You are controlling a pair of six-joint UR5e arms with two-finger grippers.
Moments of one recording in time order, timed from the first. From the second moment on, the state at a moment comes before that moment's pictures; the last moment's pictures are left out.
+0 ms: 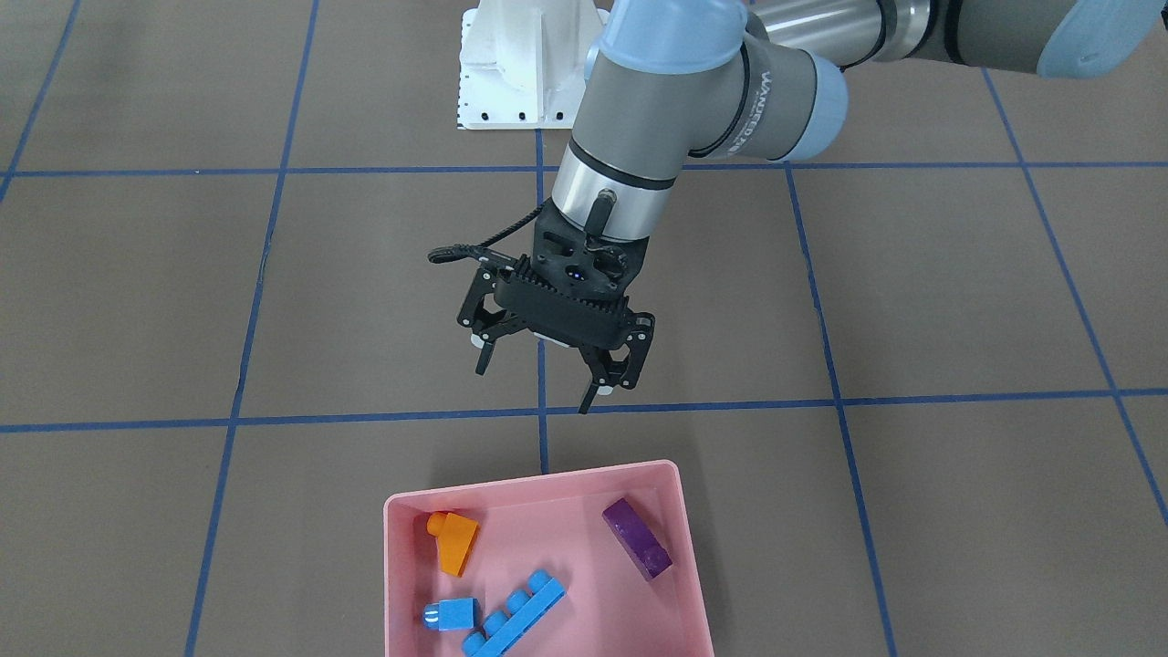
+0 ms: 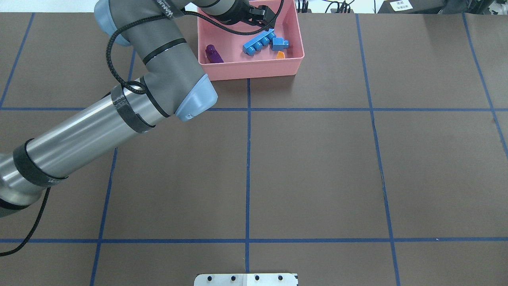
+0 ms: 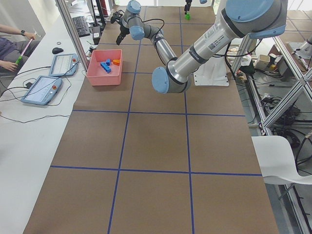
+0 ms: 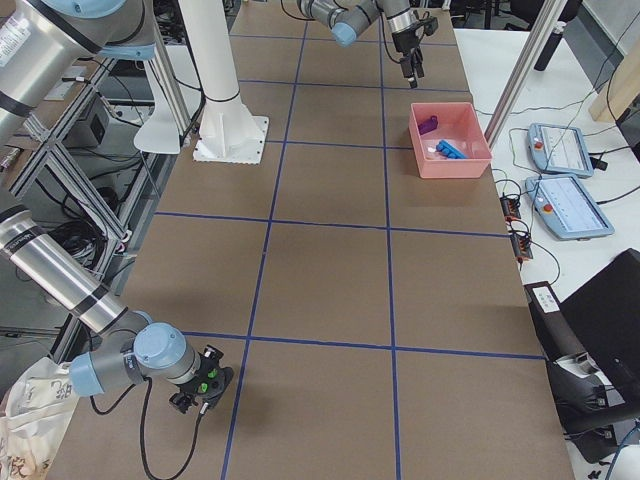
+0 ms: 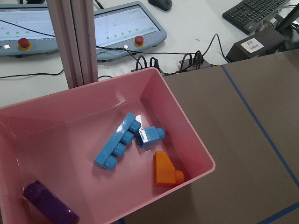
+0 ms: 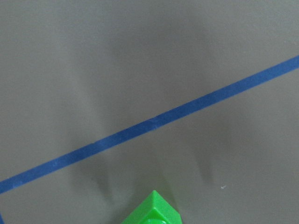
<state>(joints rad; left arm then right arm) -0.80 -2.59 -1.41 -1.91 -1.84 -0.84 1.34 -2.25 1.39 -0.45 2.30 0.78</state>
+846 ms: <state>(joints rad) -0.80 -2.60 -1.41 -1.89 -1.84 -0.84 1.33 -2.23 1.39 -0.43 2.33 0.95</state>
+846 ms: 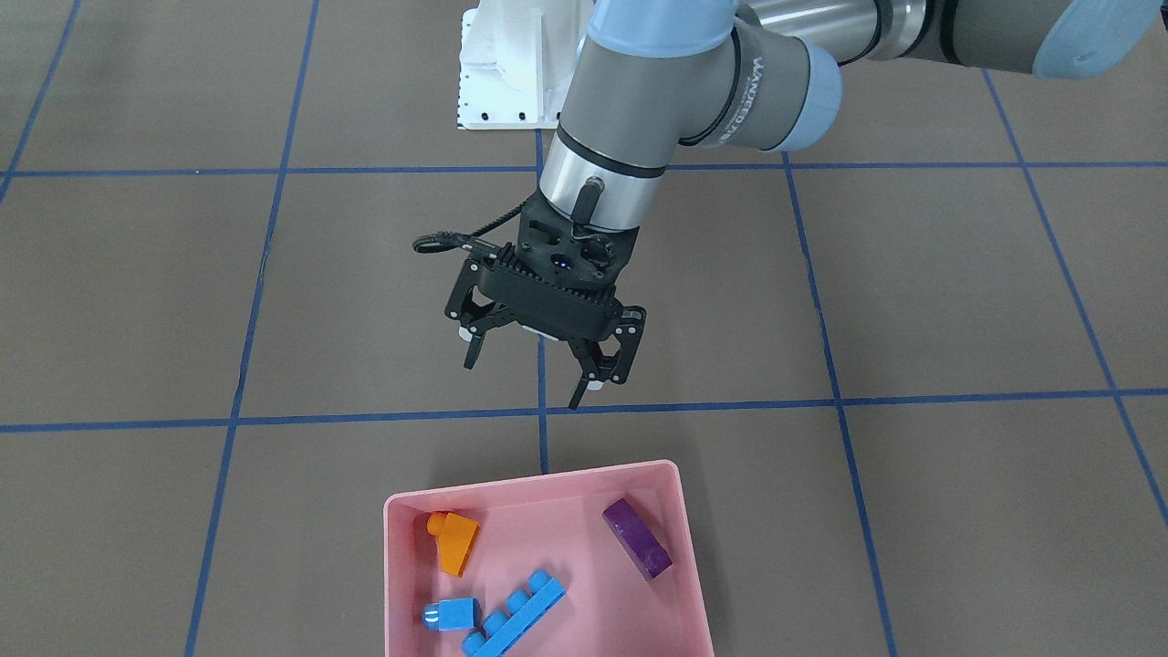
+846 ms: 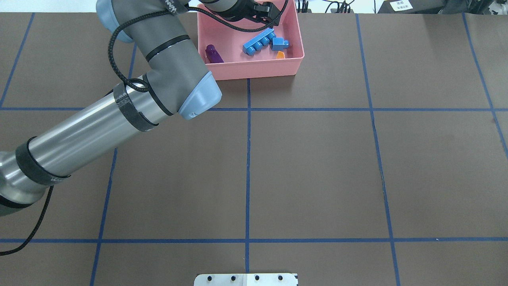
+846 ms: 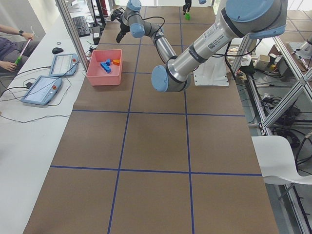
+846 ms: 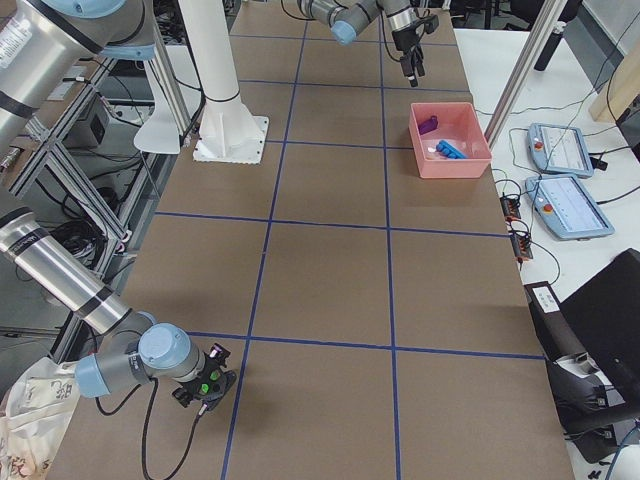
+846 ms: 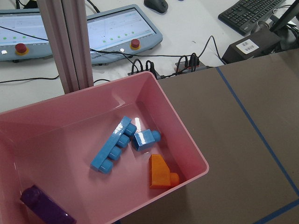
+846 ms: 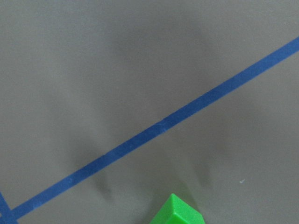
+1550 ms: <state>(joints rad) -0.80 -2.64 -1.41 -1.84 -1.84 -0.81 1.28 -2.23 1.39 -0.42 2.34 0.95</state>
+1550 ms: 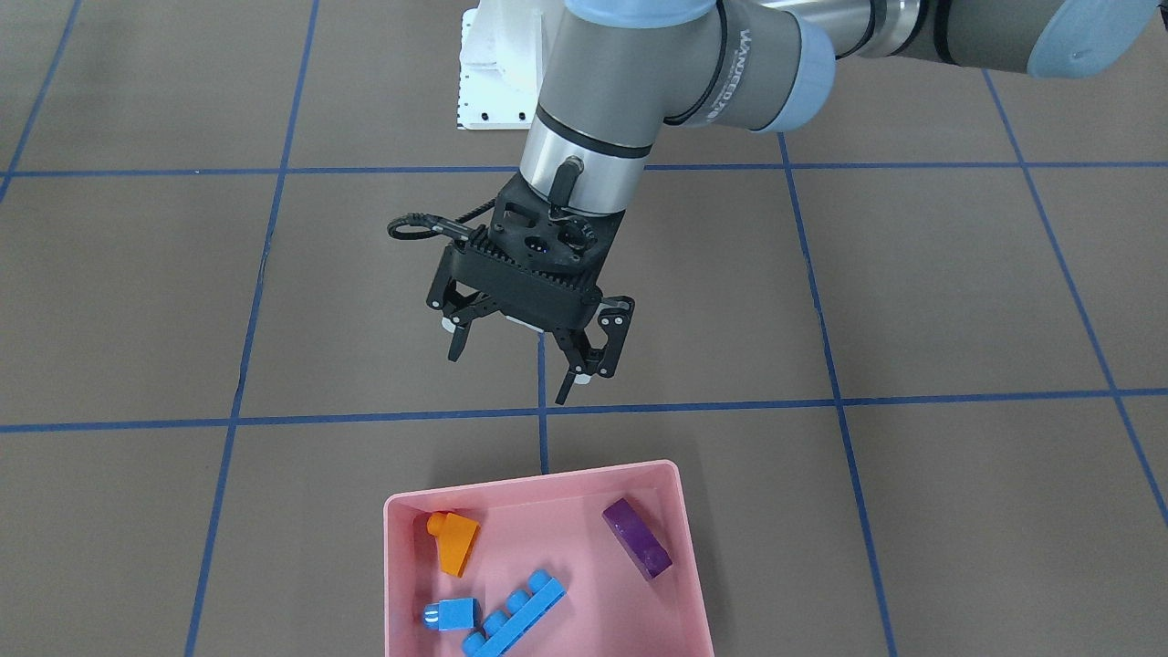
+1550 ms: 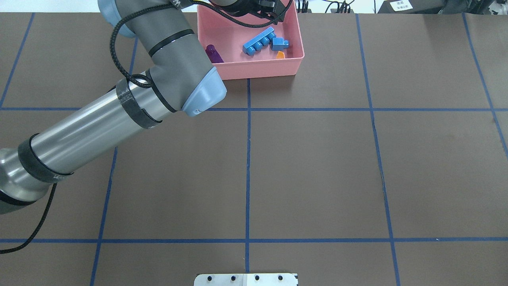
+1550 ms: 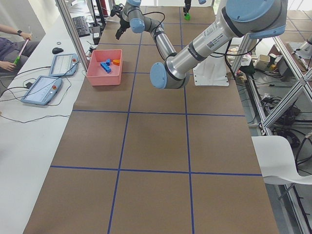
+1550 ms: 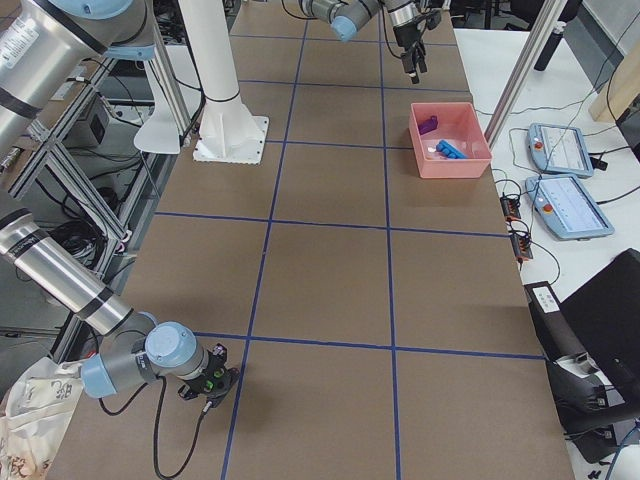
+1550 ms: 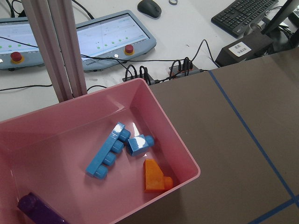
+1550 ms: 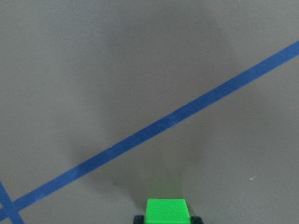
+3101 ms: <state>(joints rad) -0.85 -2.38 -1.61 -1.57 -1.99 -0.47 1.37 -2.02 1.62 -0.58 2.34 0.87</state>
